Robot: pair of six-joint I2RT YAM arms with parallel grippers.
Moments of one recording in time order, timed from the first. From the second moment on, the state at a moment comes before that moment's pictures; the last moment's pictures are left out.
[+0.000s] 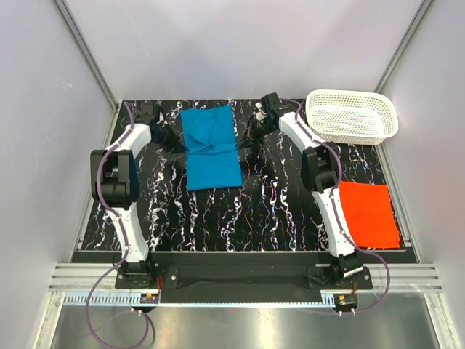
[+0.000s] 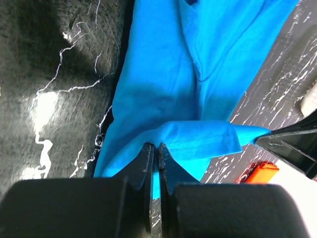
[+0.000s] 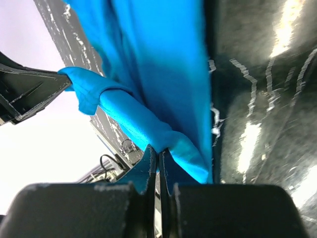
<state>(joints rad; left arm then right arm) -0.01 2.01 1.55 -0.60 0.40 -0.70 0.35 2.59 2.37 -0.84 -0.74 0.66</state>
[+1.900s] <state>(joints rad) -0.04 1.46 0.58 -0.05 0.40 -1.14 0.48 2.02 1.20 -0.17 -0.50 1.09</state>
